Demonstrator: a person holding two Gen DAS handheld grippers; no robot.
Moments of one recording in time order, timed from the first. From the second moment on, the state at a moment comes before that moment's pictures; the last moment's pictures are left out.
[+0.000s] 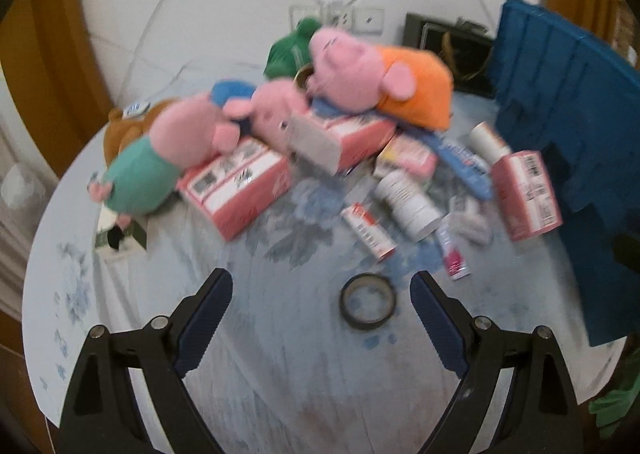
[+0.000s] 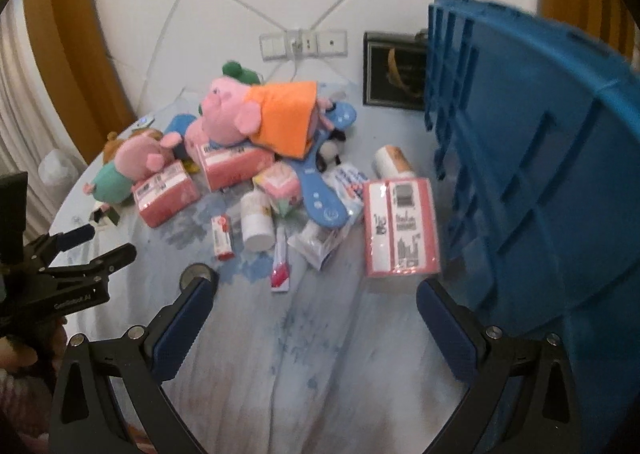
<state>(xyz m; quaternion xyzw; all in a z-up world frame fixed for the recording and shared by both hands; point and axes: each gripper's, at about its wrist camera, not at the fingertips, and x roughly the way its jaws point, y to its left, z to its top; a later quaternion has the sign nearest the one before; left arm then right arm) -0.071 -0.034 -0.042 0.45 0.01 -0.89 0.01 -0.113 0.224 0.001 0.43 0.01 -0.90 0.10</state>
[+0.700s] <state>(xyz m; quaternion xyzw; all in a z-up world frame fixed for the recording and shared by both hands) -0.120 -0.004 -0.138 0.53 -0.01 -0.85 -0.03 -0.186 0.194 -0.105 0.52 0.01 -0.84 0.15</state>
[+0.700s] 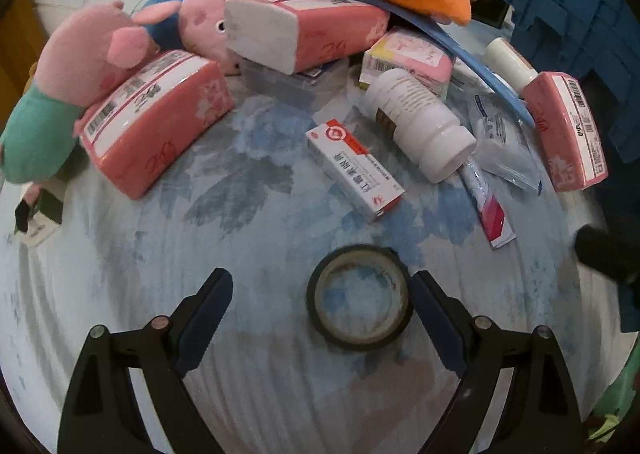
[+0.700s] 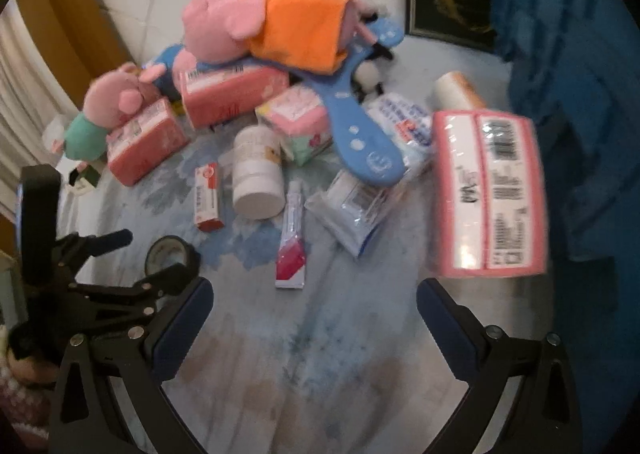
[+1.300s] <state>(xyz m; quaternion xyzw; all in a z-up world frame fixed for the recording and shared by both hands) -0.133 0.003 -0.143 0.55 -0.01 -0.84 -0.04 -0.228 0.152 -0.150 0.55 0.05 -0.81 0.17</state>
